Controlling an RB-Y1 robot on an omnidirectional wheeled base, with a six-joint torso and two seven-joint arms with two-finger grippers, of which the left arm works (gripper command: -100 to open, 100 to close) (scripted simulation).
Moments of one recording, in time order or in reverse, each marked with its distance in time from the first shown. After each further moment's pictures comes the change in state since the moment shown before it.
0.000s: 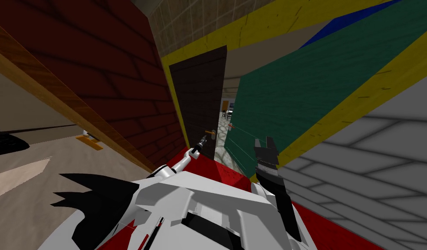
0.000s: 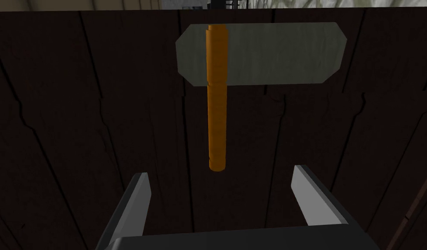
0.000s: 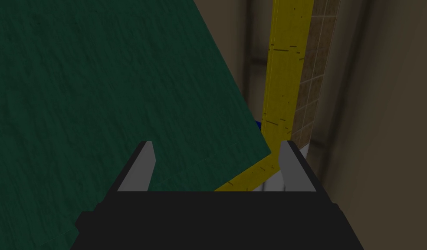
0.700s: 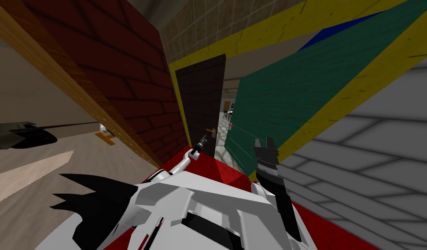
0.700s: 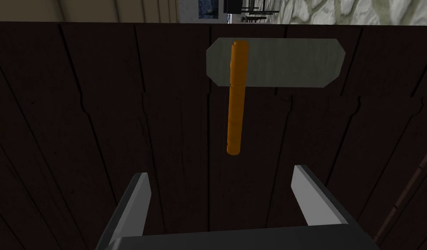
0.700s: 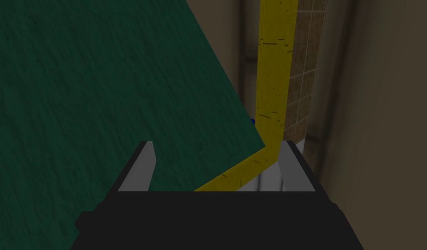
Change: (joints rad) arm 0.069 -0.017 0.020 -0.122 0.001 0.003 -0.014
